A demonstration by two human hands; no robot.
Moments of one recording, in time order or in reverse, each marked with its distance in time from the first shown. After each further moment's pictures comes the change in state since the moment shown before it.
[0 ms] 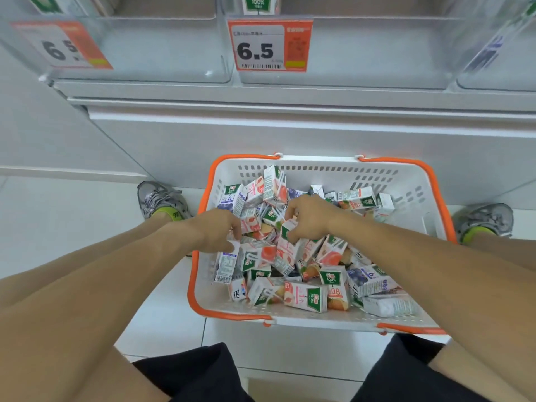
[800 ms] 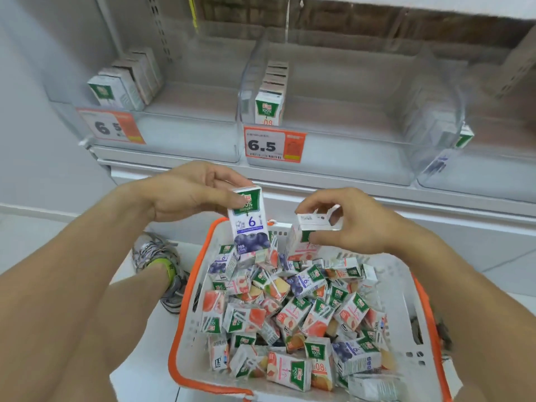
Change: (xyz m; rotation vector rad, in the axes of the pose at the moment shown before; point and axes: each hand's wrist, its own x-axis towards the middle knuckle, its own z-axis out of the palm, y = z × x) left_hand -0.099 0.033 -0.155 -1.157 0.269 0.410; right_hand -0.099 -0.019 -0.140 0.063 0.371 -0.417
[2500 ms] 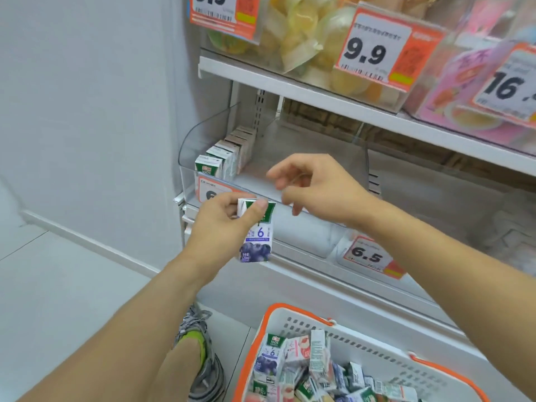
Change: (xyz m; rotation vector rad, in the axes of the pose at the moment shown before) left_hand -0.029 -0.016 -0.109 -0.281 0.843 0.383; right_hand 0.216 -0.198 0.007 0.178 0.103 -0.216
